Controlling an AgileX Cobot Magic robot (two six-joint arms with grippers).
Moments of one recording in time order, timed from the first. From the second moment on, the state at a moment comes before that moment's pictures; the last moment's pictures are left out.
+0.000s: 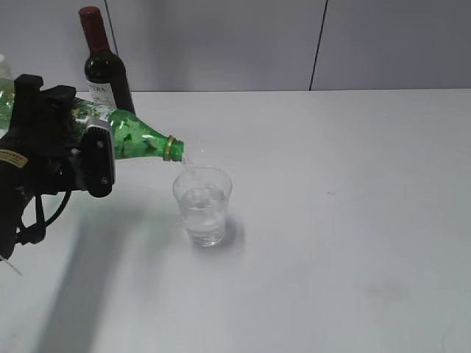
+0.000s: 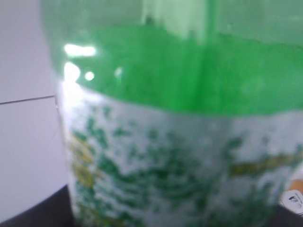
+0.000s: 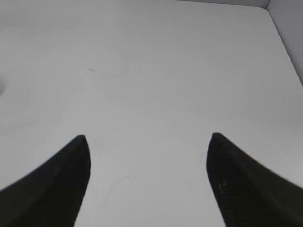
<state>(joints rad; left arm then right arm) -0.52 1.75 -0.49 -0.60 -1.12 1.97 0.06 0.00 -0.41 0.06 0.94 -0.08</state>
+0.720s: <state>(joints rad) -0.52 1.75 -0.50 -0.58 -1.12 1.88 0.06 0.00 -0.41 0.06 0.94 -0.08</state>
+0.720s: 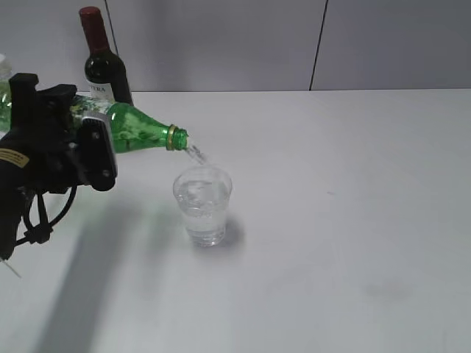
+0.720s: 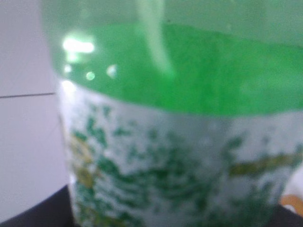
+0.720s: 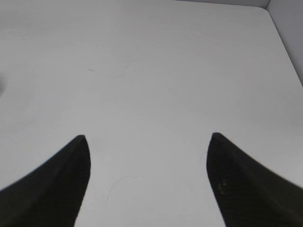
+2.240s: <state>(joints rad) -0.27 1.76 -0.54 0.21 -1.08 -0.01 0.06 0.00 -0.41 0.06 0.94 -0.08</state>
